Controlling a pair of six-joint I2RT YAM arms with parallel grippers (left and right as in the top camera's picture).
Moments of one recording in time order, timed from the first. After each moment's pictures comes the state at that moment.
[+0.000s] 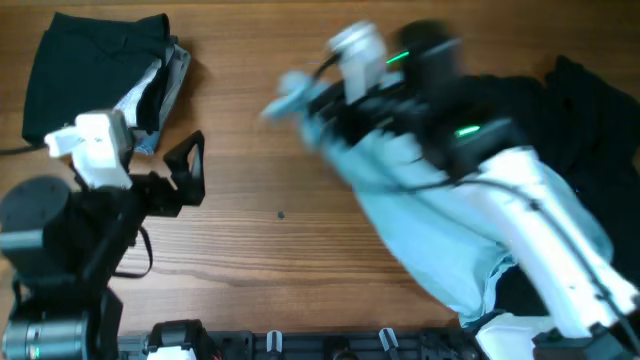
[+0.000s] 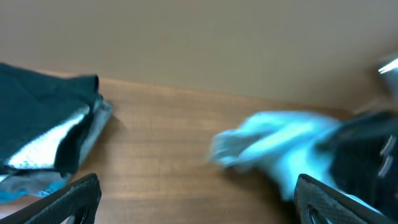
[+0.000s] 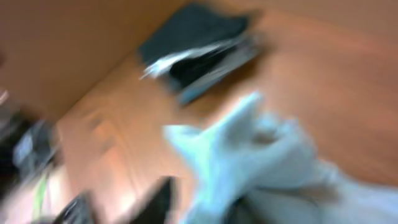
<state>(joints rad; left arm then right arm) 0.06 0.76 1.18 -0.77 0.30 -0.21 0.59 1.52 1.50 -0.61 -0.52 0.10</state>
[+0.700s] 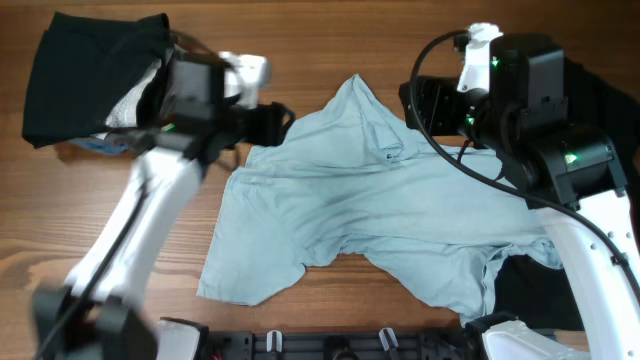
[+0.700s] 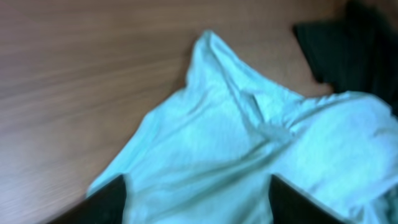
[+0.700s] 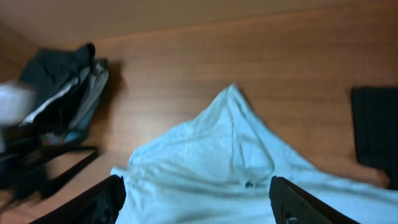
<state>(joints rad) -0.24 1.50 1.20 -0.55 0.36 -0.10 0.28 1.31 1.50 -0.91 -0.15 0.32</state>
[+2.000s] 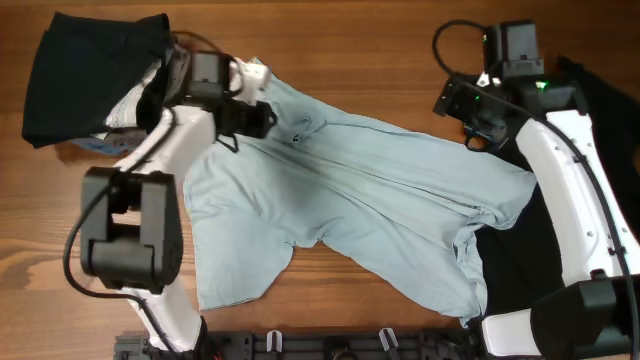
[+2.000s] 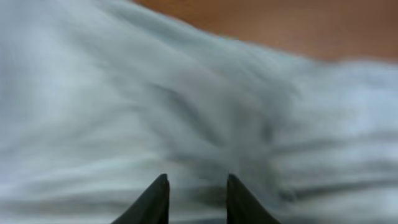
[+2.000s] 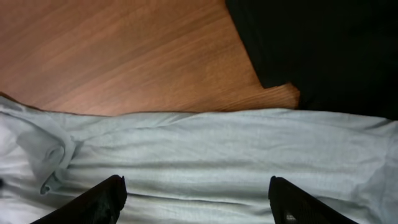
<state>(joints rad) -0.15 1.94 1.28 -0.42 0.39 0.09 0.10 1.60 1.48 -1.00 0.01 0.51</state>
